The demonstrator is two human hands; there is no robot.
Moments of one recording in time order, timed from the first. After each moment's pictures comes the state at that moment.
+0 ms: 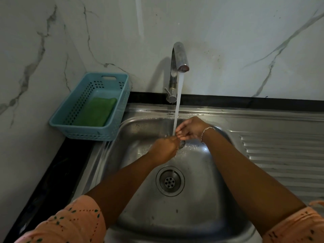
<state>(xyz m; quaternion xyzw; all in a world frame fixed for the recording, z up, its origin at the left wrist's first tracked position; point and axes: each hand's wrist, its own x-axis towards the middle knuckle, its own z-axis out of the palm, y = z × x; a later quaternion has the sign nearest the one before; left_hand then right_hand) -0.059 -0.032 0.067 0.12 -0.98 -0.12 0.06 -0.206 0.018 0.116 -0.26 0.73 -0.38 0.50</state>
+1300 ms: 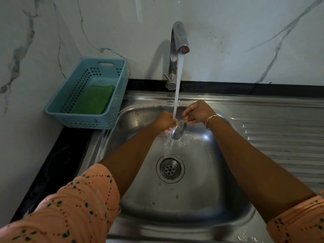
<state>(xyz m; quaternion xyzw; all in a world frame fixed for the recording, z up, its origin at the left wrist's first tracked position) -0.100 -0.060 0.080 0.41 -0.72 -0.56 0.01 -0.213 0.024 0.119 -0.31 0.80 -0.36 0.37</state>
